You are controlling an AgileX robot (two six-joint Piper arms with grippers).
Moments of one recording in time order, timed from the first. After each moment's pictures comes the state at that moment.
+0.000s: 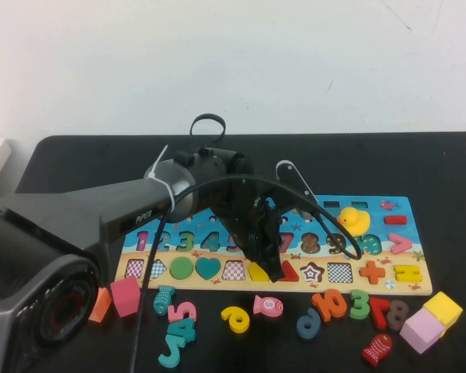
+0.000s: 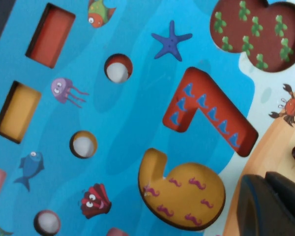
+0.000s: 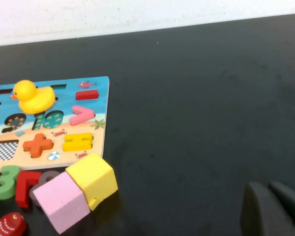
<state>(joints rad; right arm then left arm) 0.01 -0.01 0.02 -0.19 0.42 0.28 -0.57 2.23 -1.69 -0.23 0.70 0.70</state>
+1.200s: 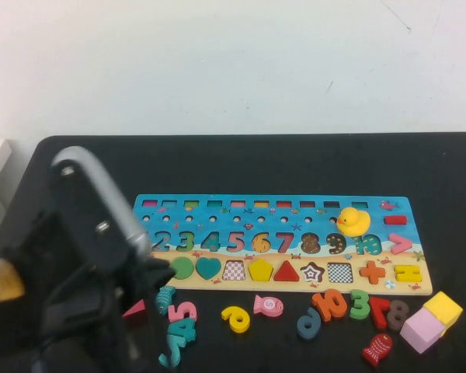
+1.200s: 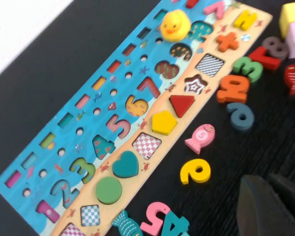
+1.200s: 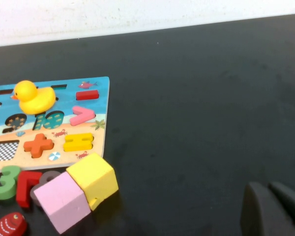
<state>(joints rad) 0.01 -0.01 0.02 -0.19 0.42 0.28 -0.56 0.97 -0.78 -0.37 0.53 0.64</state>
